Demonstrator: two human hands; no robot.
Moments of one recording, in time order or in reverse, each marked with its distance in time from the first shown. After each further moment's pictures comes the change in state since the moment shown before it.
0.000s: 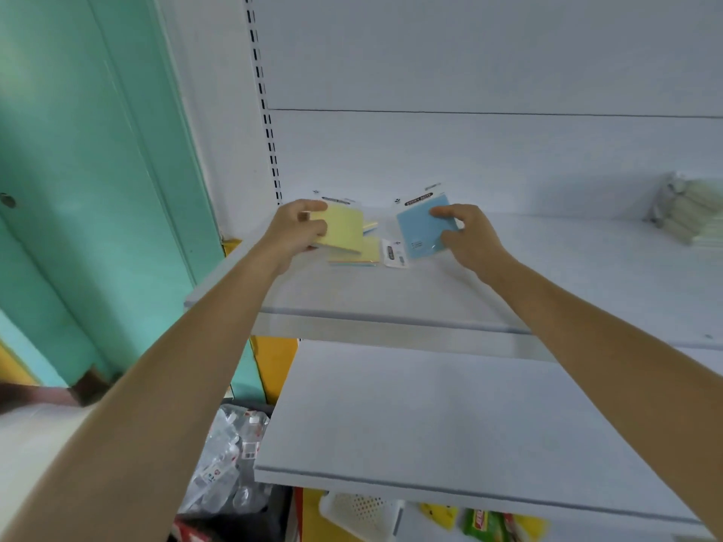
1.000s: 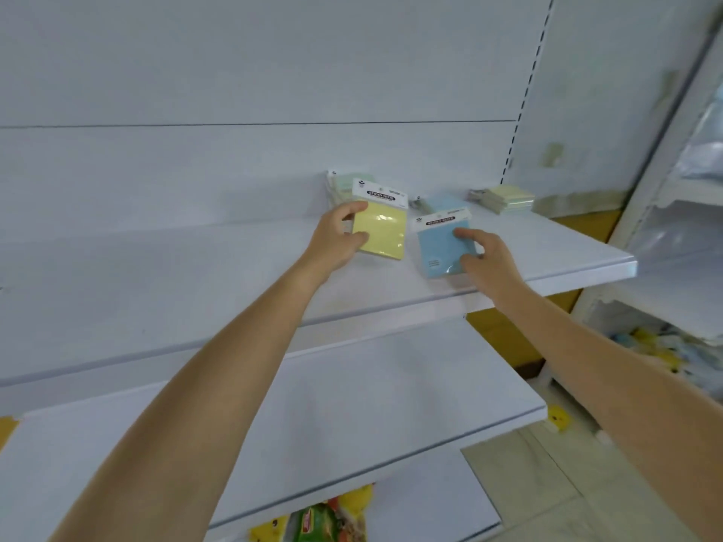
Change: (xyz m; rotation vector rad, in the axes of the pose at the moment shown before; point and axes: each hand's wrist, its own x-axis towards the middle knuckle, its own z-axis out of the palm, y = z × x) left_hand -0.119 0.154 0.503 -0.062 -0.454 0.348; right_hand -0.100 0.223 -0.448 -0.073 0.426 0.276
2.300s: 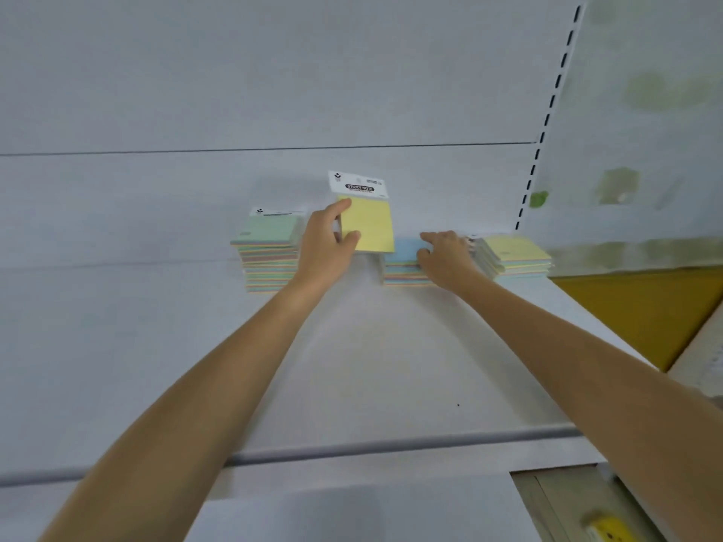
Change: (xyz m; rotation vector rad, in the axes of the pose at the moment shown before) left_hand 0.175 -0.007 0.148 0.288 0.385 0.006; right_hand 0.271 0.070 0.003 -0.482 -0.345 -0.277
